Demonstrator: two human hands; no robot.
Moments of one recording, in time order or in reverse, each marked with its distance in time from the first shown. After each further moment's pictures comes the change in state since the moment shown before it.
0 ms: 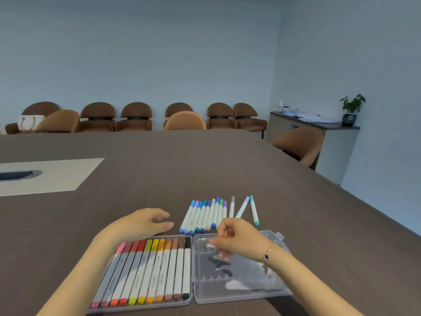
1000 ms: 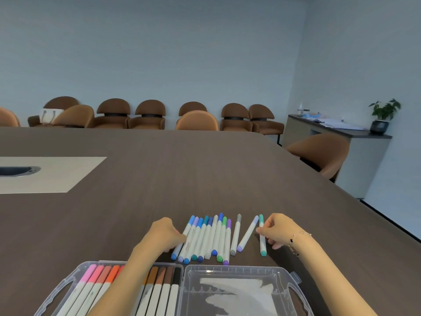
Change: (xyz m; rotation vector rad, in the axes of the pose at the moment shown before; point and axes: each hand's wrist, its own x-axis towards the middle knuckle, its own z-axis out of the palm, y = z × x) left_hand 0.101 0.039 0.046 -0.215 0.119 -0.376; right_hand 0.098 0.069 -0.107 -0.365 0.234 0.405
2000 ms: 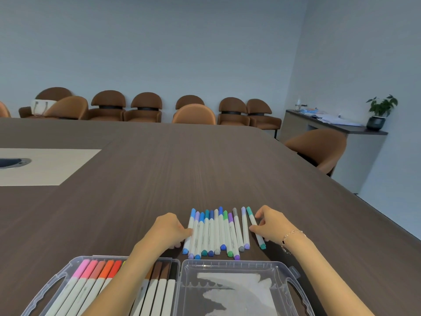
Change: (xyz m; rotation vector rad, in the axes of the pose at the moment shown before) left_hand -0.006 0.009 0.011 0.013 -0.008 0.074; right_hand 0.010 0.001 0.018 -0.078 0.051 -0.132
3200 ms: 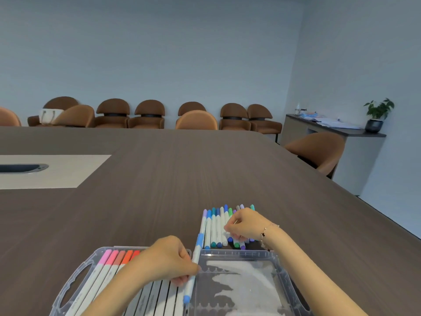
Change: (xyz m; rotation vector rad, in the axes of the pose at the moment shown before) left_hand -0.114 -0.013 -0.029 -0.091 -0.302 0.113; right_hand -0.039 -0.061 0.014 0.103 -0.210 -0.133
